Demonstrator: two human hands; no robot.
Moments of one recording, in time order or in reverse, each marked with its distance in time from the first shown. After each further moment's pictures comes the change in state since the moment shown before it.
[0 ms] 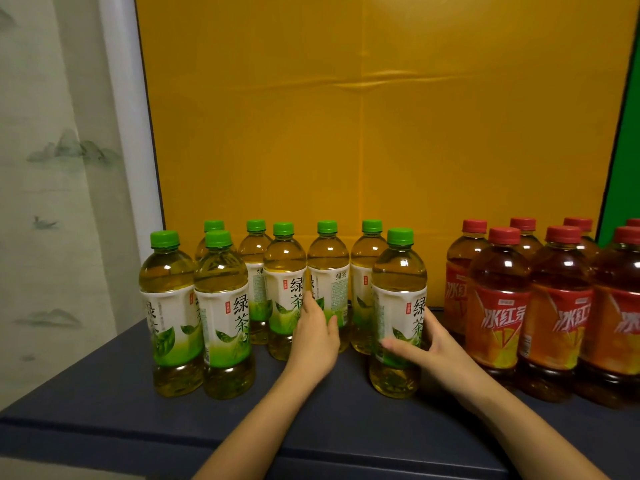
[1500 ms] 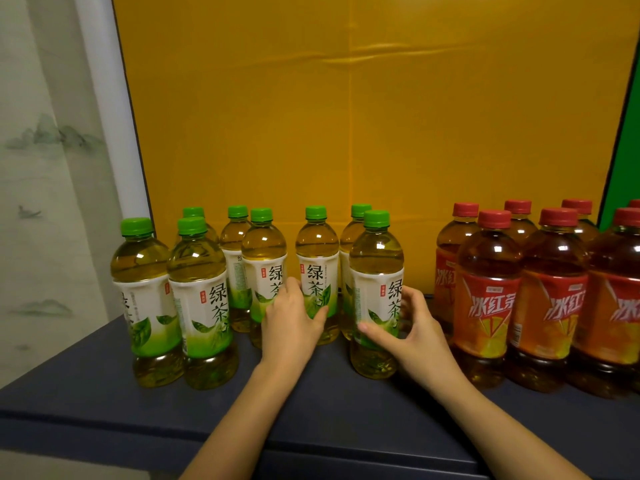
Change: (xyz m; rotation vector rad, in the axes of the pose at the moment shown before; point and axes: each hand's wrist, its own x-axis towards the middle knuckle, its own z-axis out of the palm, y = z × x) left_hand 0.006 -0.011 0.003 0.270 0.290 0.121; right_hand 0.012 0.019 0.007 -0.187 0.263 -0.107
